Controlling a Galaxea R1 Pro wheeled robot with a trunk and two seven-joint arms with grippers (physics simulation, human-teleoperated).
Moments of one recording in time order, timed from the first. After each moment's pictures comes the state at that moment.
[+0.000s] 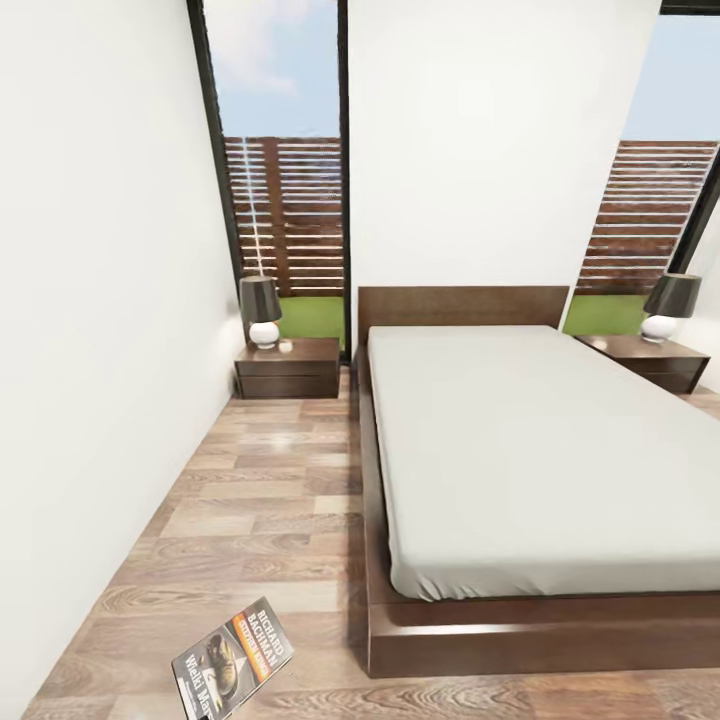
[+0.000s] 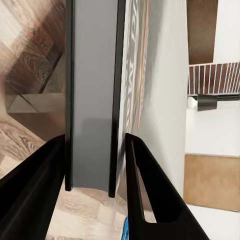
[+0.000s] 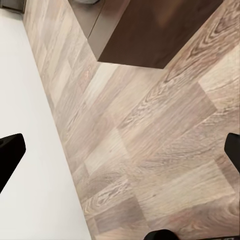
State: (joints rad) left arm -0.28 0.21 0.20 -0.01 0.78 0.14 -1.17; right arm -0.23 -0.20 -0.01 0.05 -0.86 0.02 0.99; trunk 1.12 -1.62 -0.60
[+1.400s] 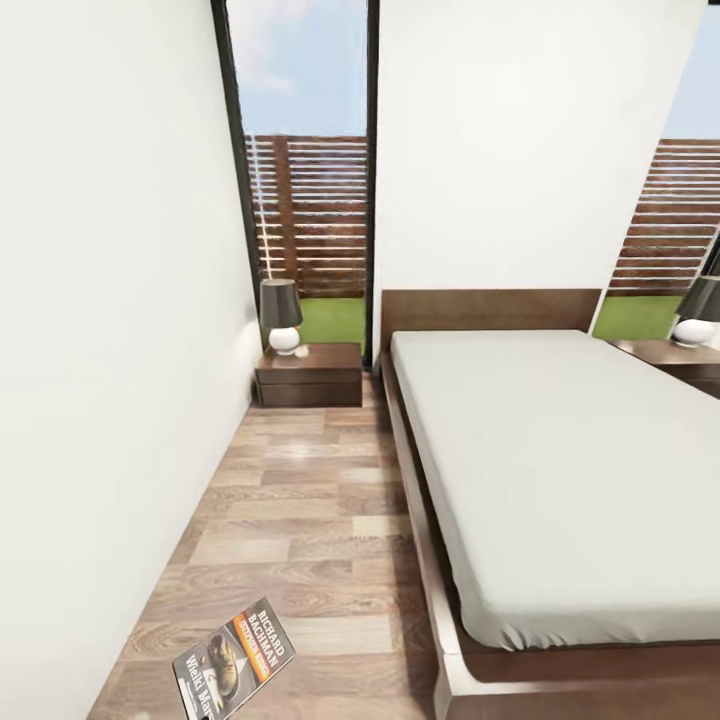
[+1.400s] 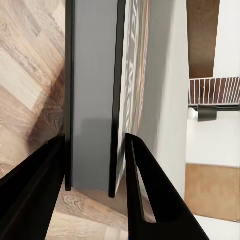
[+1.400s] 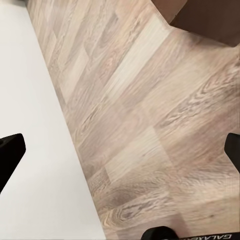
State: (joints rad) left arm -0.28 0.21 0.20 -0.01 0.78 0.14 -1.17; right arm -0.23 -0.20 -0.01 0.05 -0.85 0.02 0.98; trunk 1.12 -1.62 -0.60
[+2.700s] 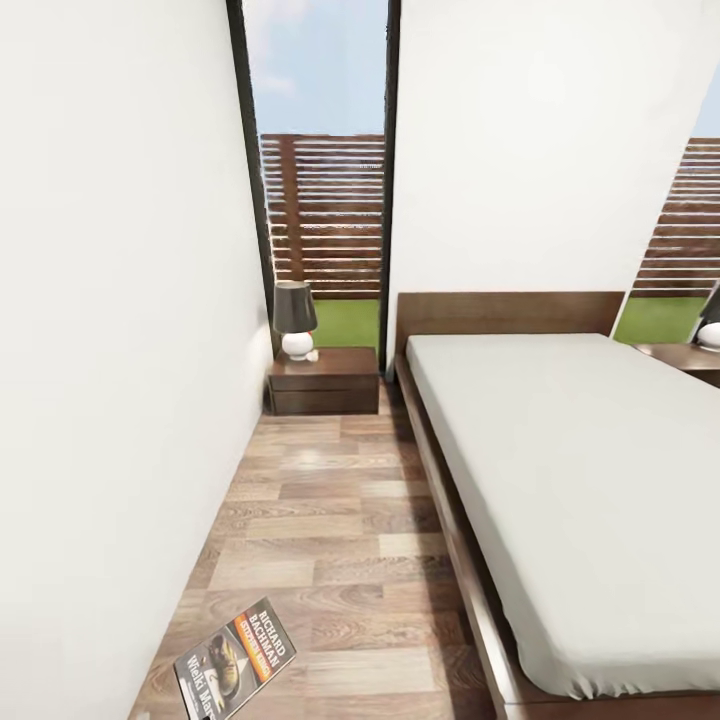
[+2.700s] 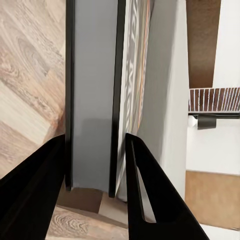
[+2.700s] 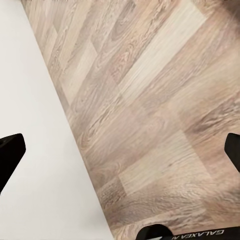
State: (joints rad) left arm -0.28 0.21 0.20 -0.01 0.78 0.14 -1.17; right arm -0.23 -0.20 -0.01 0.05 -0.85 0.03 0.95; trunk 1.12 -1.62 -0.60
